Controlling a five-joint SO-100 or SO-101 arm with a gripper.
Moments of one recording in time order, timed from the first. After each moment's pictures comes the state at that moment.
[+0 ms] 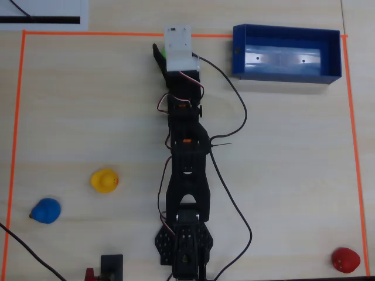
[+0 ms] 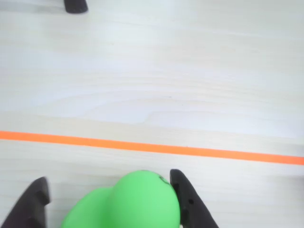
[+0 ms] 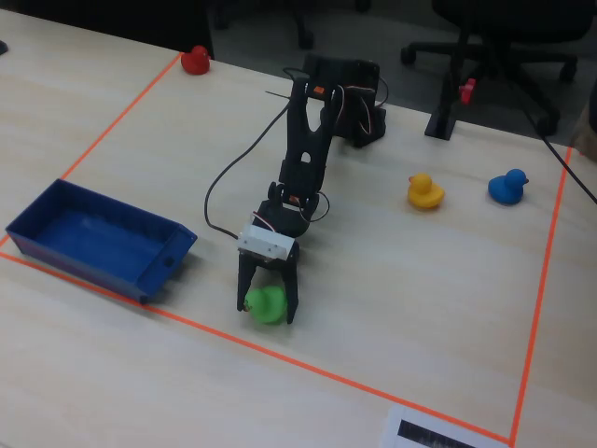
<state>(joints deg) 2.8 43.6 92.9 -40.3 -93.4</state>
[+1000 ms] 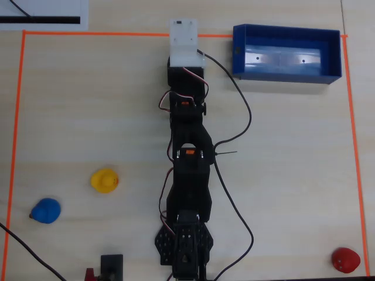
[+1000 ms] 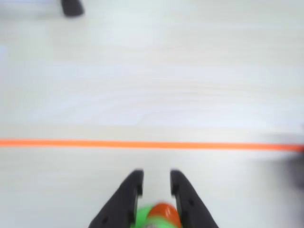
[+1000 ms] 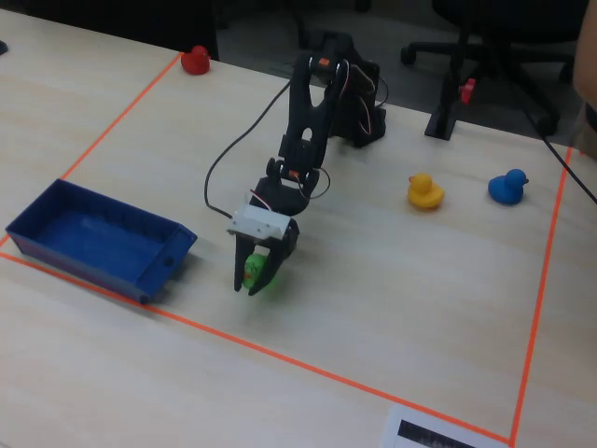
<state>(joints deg) 5.1 64.6 103.0 -24.6 -86.7</state>
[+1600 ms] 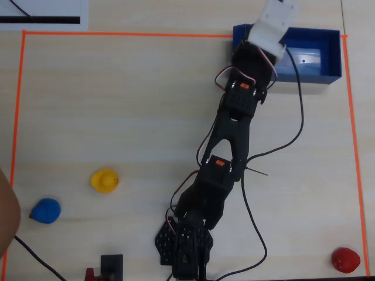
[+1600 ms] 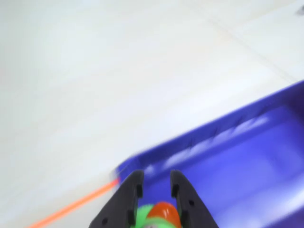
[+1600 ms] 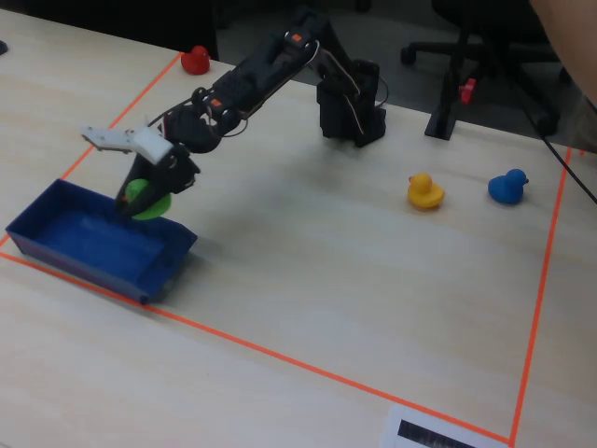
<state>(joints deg) 27.2 62.3 68.9 8.1 -78.2</state>
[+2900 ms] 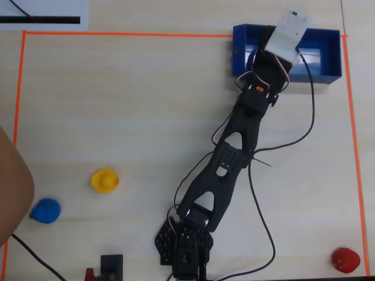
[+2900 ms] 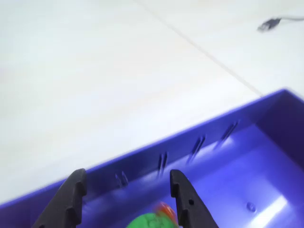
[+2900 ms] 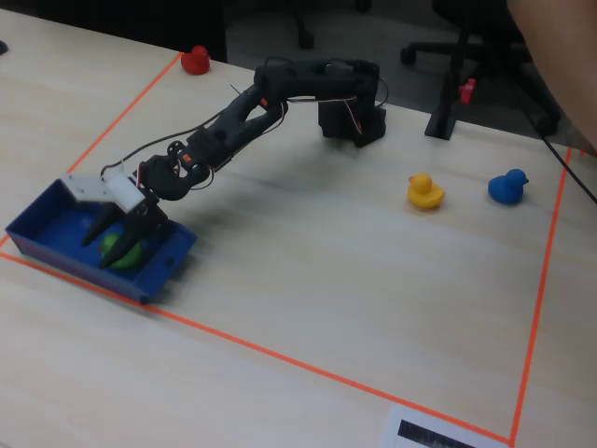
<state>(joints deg) 32.2 24.7 34.8 1.6 -88.2</state>
